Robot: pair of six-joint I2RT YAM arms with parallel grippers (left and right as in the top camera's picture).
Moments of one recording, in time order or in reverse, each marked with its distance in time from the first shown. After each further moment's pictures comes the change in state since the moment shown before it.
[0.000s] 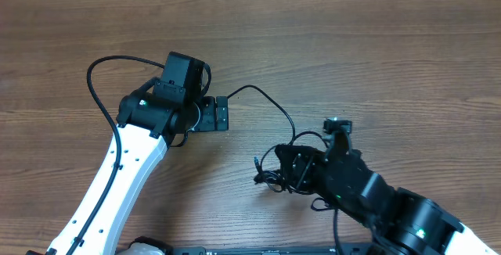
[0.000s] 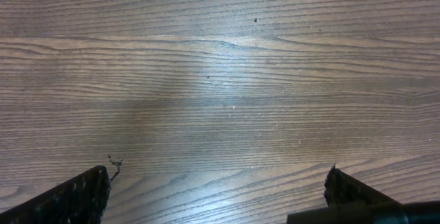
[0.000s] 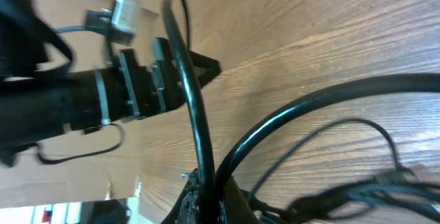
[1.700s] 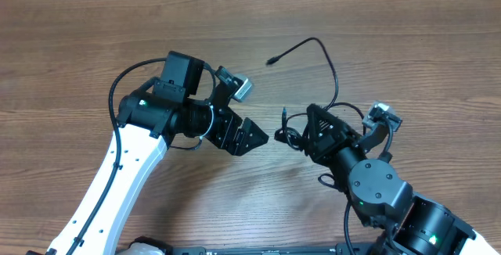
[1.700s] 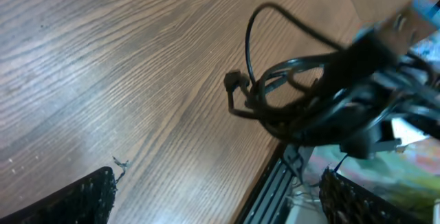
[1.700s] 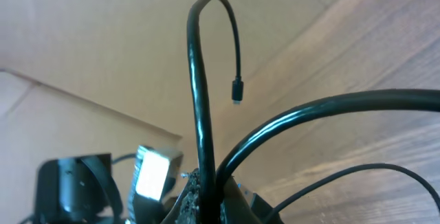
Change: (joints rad) left arm 0.000 0.000 0.000 0.014 0.747 0.468; right arm -0.014 -0.042 0.000 0.192 0.419 -0.007
